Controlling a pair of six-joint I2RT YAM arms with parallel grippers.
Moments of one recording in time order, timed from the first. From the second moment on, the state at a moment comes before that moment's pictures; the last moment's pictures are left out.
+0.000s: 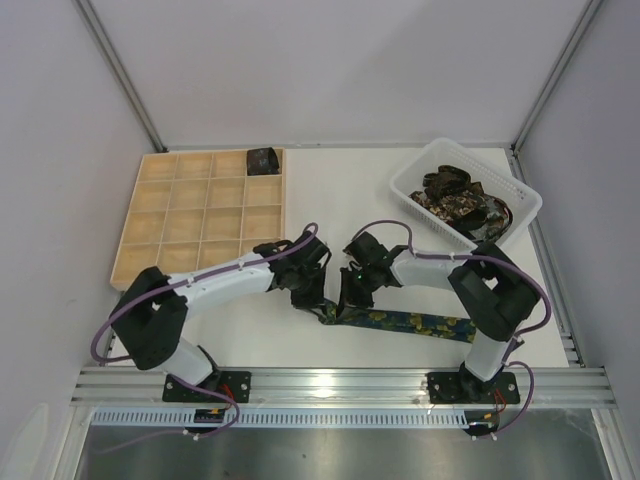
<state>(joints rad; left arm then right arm) -0.83 1.51 0.94 -0.62 0.18 -0.76 0.77 1.76 0.93 -0.31 -0.48 0.79</state>
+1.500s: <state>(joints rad) -0.95 1.85 1.25 -0.71 0.20 -0.78 0.64 1.60 0.75 -0.35 -0.45 0.76</state>
